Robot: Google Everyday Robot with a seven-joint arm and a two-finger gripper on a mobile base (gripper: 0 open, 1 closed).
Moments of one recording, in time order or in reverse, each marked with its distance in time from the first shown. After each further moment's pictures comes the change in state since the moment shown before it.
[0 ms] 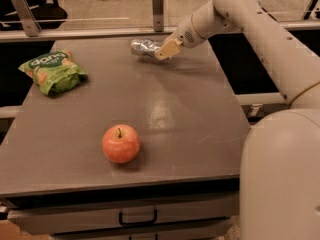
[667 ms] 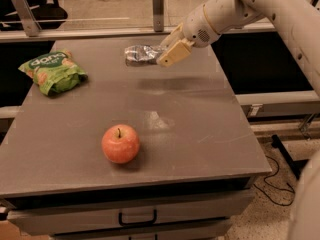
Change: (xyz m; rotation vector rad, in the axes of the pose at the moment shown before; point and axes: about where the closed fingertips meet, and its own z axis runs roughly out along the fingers) arm -0.016 0.091 -0.072 -0.172 -0.022 -0.227
